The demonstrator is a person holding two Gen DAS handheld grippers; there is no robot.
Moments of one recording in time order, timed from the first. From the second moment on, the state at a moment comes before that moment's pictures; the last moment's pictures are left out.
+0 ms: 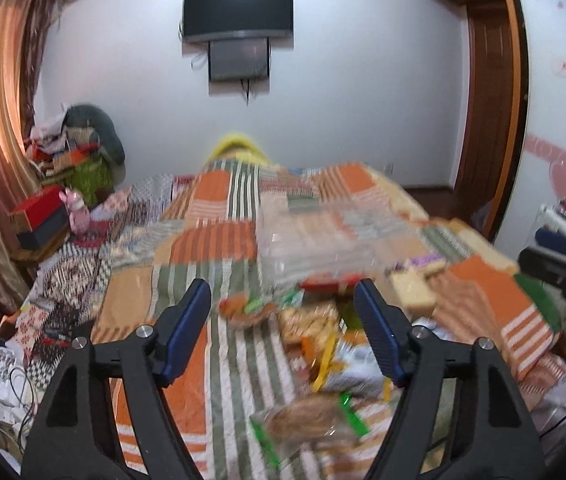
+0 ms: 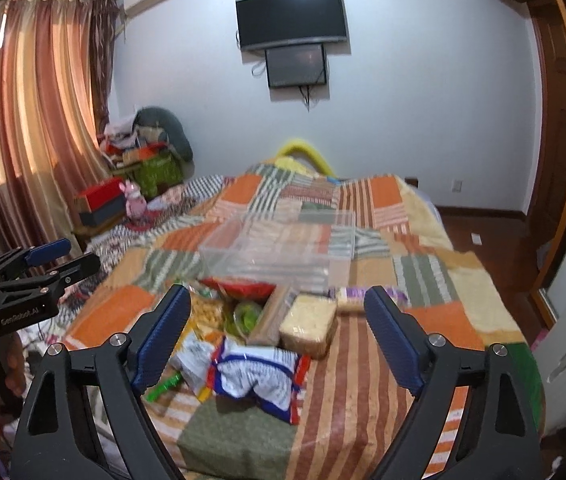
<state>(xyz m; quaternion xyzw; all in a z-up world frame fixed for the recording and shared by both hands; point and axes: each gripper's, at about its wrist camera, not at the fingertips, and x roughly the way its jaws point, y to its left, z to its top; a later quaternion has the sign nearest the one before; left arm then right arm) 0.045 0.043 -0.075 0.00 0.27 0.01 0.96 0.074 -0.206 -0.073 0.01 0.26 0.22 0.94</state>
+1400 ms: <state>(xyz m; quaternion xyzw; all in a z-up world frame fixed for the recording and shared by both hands) 0.083 0.038 -0.228 -0.03 0.47 -0.07 0.88 0.128 -0.153 -0.184 -0.02 0.46 0.26 0.85</state>
